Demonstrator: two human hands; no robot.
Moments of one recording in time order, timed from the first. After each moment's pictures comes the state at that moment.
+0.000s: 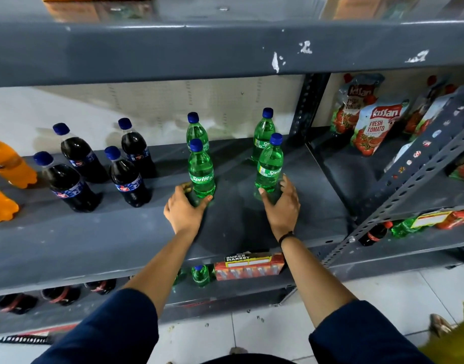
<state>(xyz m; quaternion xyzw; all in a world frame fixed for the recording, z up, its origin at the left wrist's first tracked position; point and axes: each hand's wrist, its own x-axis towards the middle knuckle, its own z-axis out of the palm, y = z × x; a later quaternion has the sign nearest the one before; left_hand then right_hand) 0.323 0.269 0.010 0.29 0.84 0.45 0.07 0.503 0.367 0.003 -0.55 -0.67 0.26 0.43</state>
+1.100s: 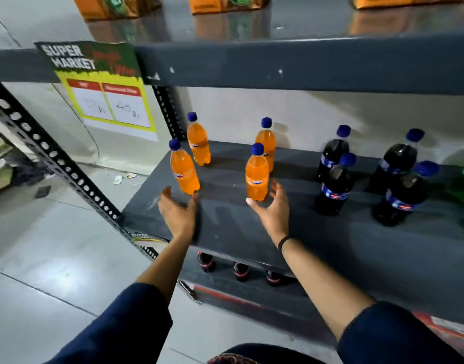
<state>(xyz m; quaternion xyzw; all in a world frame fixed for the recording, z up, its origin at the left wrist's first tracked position) -0.076 -0.084 0.018 0.04 0.84 0.54 -0.07 0.054 0.074 0.019 -0.34 -0.71 0.54 0.29</state>
